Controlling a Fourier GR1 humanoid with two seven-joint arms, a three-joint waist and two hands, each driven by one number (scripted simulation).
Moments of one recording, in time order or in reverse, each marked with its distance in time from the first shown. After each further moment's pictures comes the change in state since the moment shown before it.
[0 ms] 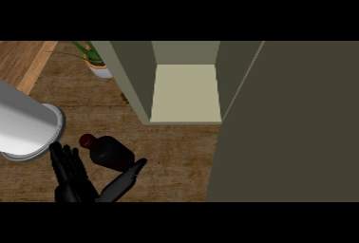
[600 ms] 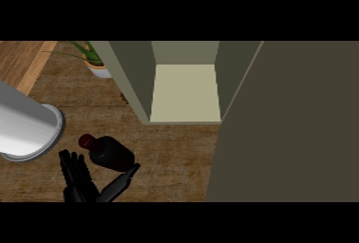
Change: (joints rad) left arm 0.010 -0.036 0.163 0.305 0.391 -0.250 -0.430; right arm -0.033 -0.013 -0.002 -0.002 -0.001 -0.009 0.011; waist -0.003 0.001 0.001
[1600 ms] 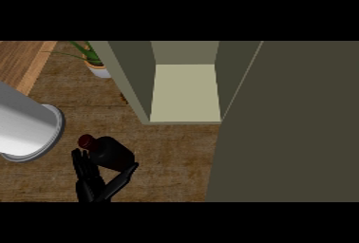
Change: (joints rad) left arm -0.184 0.003 0.131 0.482 0.279 -0.319 -0.331; right arm -0.005 -0.005 0.007 0.003 0.005 -0.024 0.005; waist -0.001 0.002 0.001
